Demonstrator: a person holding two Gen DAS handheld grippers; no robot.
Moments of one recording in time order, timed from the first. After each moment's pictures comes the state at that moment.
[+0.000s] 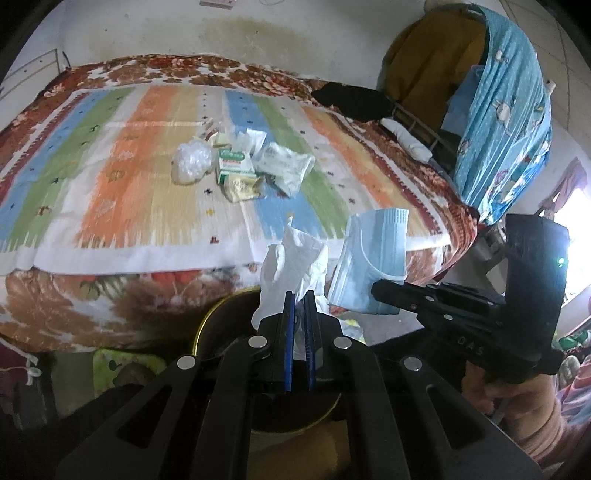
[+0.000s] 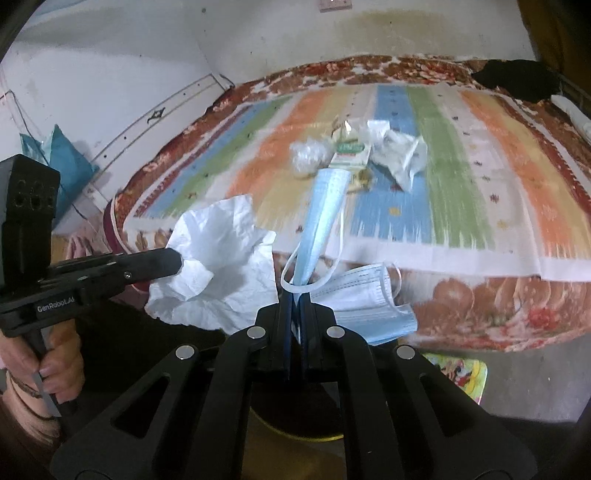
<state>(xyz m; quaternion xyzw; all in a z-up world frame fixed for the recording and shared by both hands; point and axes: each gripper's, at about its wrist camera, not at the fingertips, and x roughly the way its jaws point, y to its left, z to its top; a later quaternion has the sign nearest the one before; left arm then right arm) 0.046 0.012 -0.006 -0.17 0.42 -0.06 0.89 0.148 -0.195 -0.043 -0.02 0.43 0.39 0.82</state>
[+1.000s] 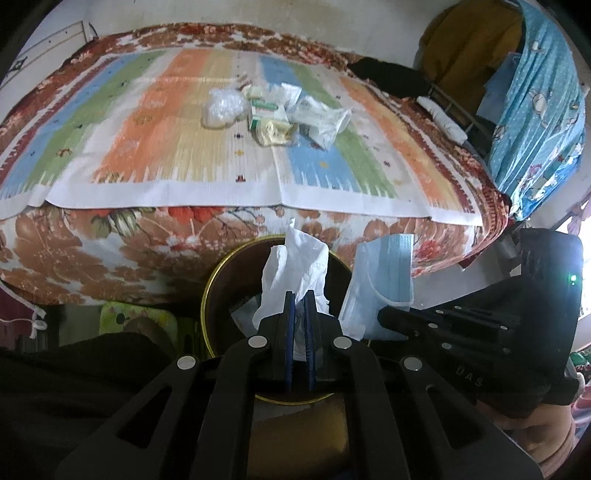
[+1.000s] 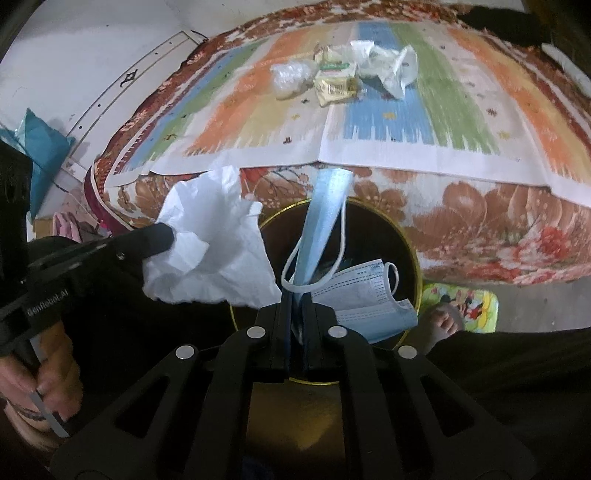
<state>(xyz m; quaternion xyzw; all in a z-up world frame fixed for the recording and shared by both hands) 0.034 -0.002 -0.052 -0.19 0.47 0.00 0.86 0.124 -0.188 -0.102 -0.02 0.53 0.35 0.77</state>
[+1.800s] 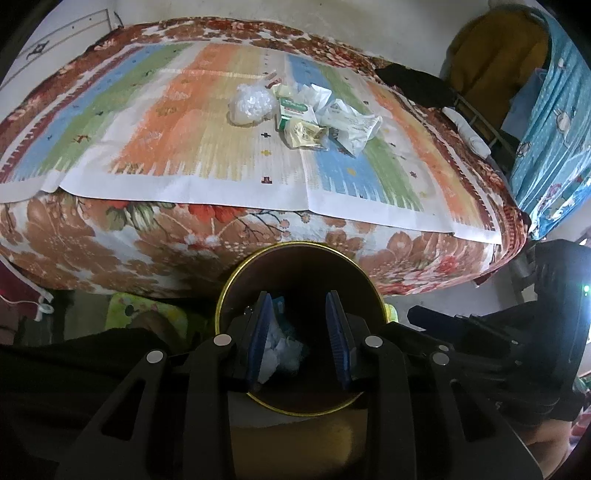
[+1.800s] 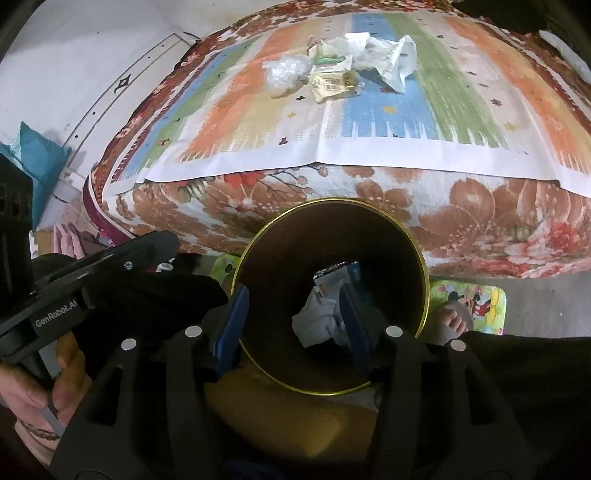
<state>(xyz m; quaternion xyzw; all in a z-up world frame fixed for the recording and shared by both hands) 0.042 0.011 -0.056 -0.20 0.47 0.04 0.86 0.141 -0.182 -0.105 -0.01 0.53 0.35 0.77</state>
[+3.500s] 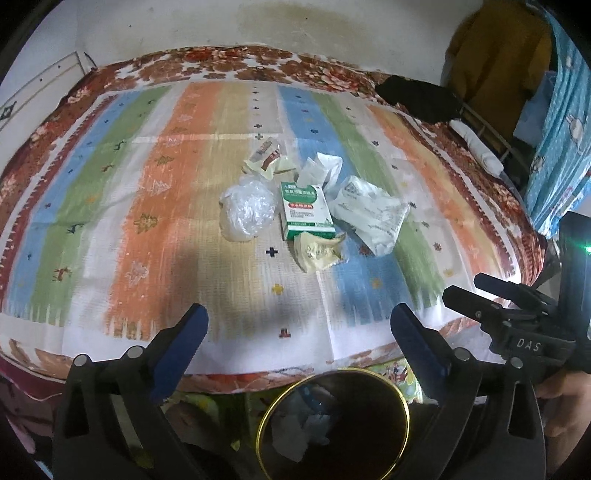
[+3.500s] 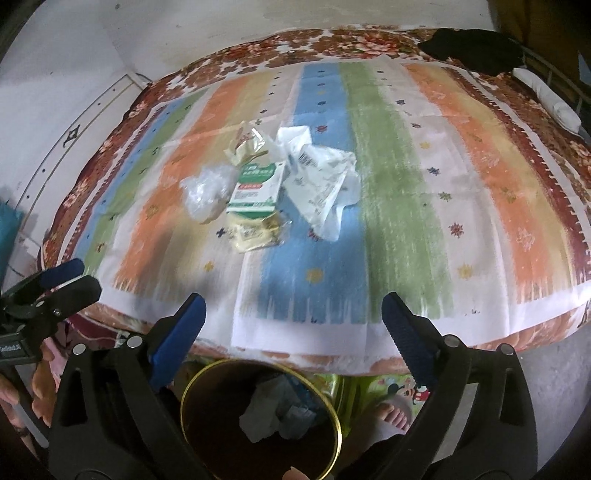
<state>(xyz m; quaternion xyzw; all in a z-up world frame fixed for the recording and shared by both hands) 0.199 0.076 -0.004 -0.15 0.46 0.04 0.87 0.327 -0.158 -0.045 -0.02 0.48 0.27 0.83</state>
